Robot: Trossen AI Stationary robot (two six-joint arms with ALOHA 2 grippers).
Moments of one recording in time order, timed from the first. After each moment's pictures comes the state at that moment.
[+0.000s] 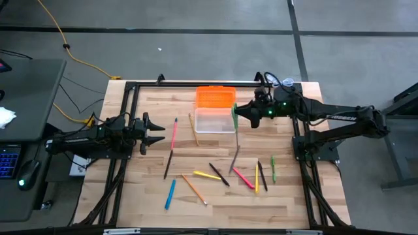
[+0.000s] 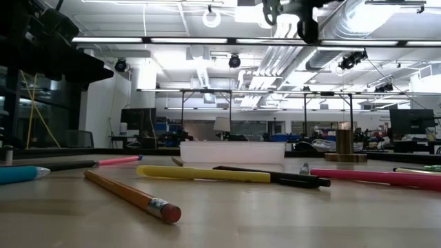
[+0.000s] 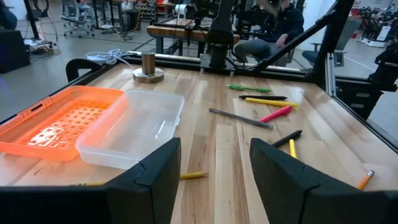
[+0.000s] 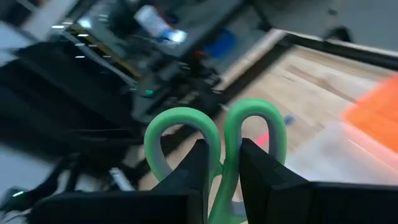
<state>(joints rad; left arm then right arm) 0.11 0.01 0.08 -0.18 0.05 -0.06 -0.20 1.06 0.92 -0.06 -0.12 0.68</state>
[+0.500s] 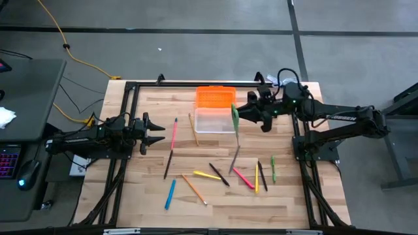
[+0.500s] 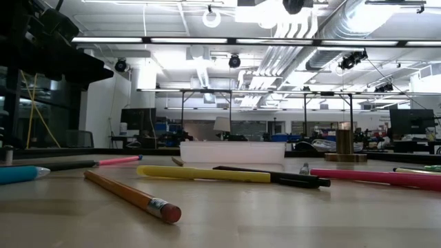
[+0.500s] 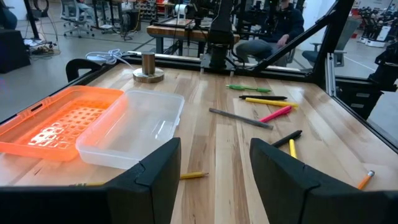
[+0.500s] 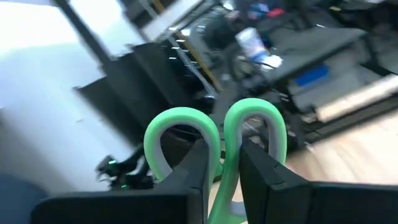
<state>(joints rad) 0.11 0.01 0.08 -0.18 0.05 -0.06 -0.20 1.06 0.92 0.24 -0.41 0.60</state>
